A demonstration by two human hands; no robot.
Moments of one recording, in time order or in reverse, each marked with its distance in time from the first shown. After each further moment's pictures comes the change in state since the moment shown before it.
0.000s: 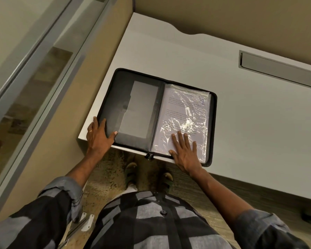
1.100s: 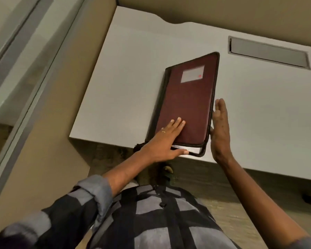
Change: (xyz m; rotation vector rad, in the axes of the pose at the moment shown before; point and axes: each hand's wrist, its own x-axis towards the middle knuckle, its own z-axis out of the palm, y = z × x) left_hand -0.106 0.208 0.029 -0.092 -0.480 0.801; right_hand -0.072 0.024 -0.119 1.315 0.621 0.089
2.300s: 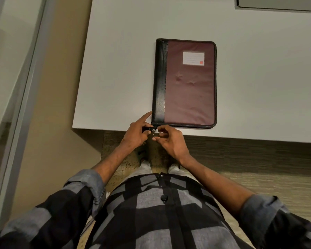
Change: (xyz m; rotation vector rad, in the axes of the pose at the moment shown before) left_hand -0.045 -0.103 0.022 -0.300 0.143 -0.371; right_hand -0.064 0.110 0.109 -0.488 -0.303 0.058
